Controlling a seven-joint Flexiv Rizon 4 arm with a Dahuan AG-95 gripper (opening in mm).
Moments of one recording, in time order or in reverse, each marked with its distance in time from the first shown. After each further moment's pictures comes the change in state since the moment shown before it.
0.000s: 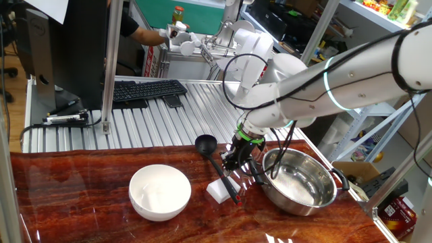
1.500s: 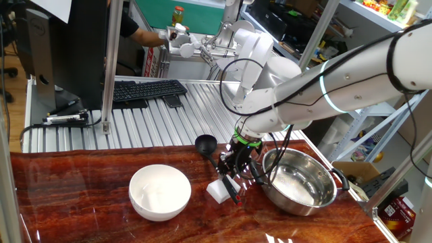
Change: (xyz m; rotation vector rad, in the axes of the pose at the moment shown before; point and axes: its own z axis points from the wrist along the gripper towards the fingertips) arm 0.007 0.000 0.016 0.023 0.024 0.025
